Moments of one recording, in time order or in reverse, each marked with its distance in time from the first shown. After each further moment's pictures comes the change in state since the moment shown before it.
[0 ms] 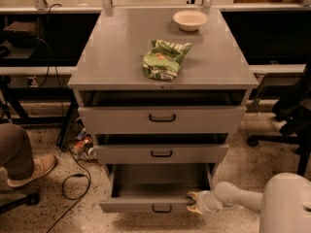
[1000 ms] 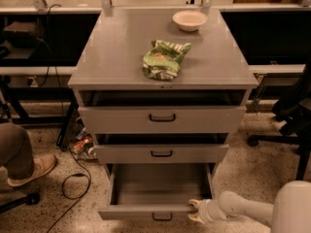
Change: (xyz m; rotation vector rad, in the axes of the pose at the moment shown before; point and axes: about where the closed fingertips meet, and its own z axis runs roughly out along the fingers) arm 0.004 0.038 -0.004 -0.003 -0.017 0.026
